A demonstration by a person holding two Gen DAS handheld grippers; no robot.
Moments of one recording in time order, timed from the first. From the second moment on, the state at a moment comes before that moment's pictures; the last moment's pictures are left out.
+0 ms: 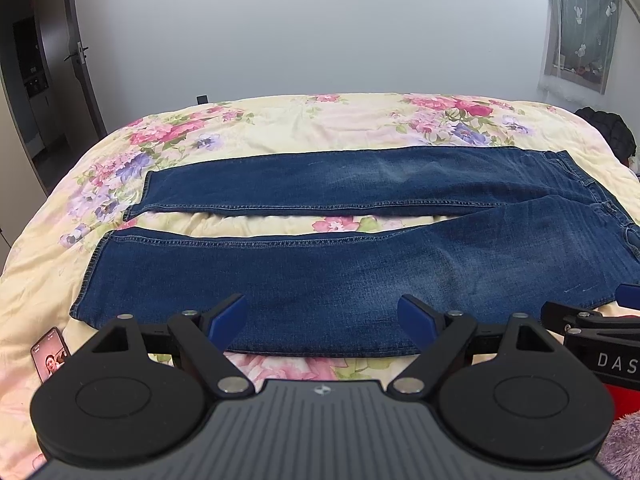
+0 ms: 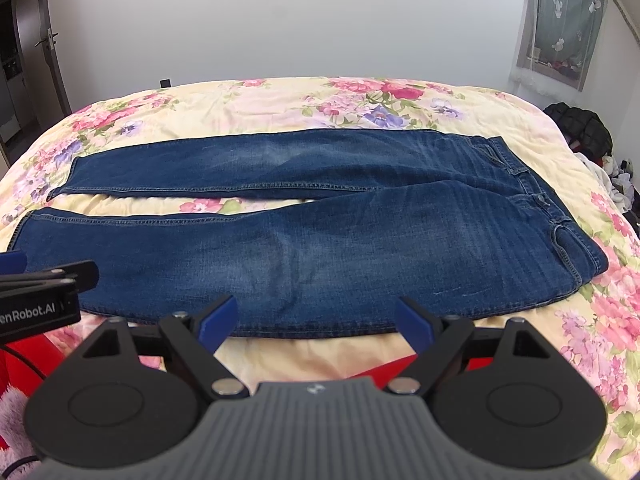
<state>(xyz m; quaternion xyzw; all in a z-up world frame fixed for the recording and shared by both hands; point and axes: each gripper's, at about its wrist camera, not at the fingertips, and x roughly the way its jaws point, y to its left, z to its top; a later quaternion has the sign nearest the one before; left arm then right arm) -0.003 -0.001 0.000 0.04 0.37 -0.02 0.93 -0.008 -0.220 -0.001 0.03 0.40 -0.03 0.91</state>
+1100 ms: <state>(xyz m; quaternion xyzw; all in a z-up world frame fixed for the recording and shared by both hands) -0.005 0.000 0.000 0.04 0.37 -0.02 0.93 -0.010 -0.221 0.000 0.02 0.40 -0.03 0.91</state>
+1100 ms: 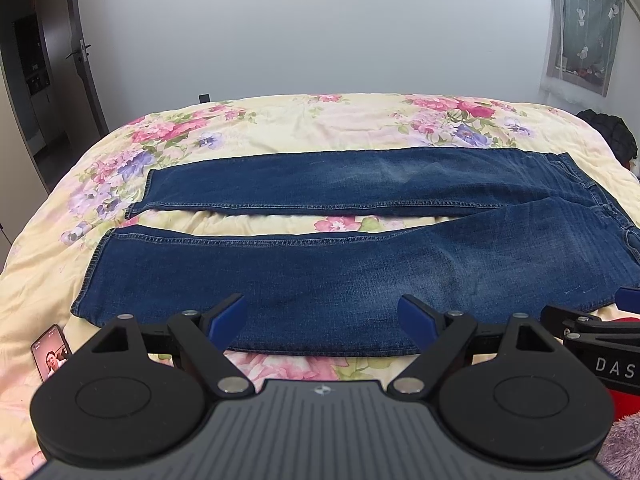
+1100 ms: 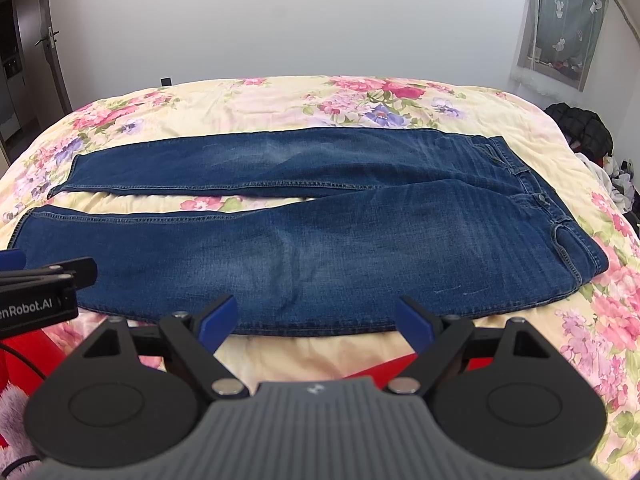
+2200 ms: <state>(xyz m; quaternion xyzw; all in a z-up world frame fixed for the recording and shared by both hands) 0.035 0.055 0.000 0.07 0.35 -0.01 0.93 0.012 -0.292 -0.012 -0.01 0.34 -0.04 0.94</state>
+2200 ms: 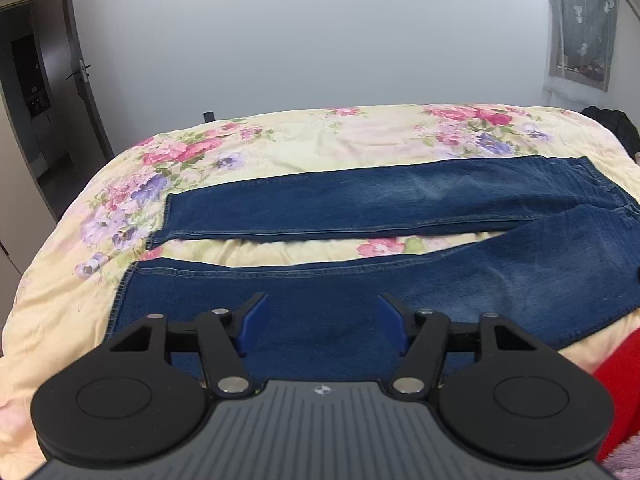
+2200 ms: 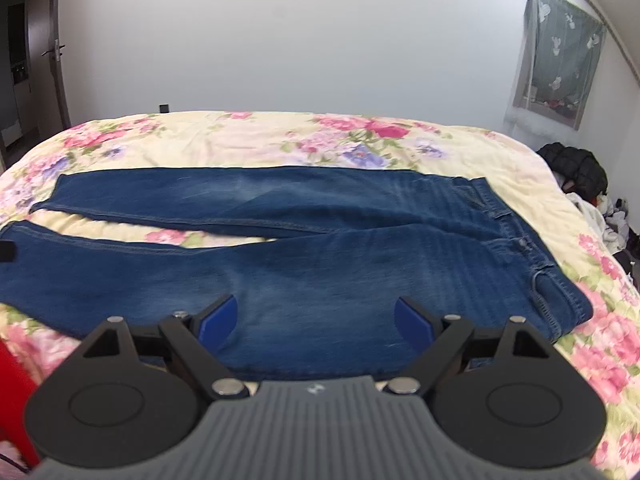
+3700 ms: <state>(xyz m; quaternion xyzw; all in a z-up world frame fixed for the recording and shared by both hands) 0.115 0.148 -0.168 0.48 0.54 -0.15 0.68 0.046 -0.523 -0.097 -0.01 0.43 -0.22 0.87</state>
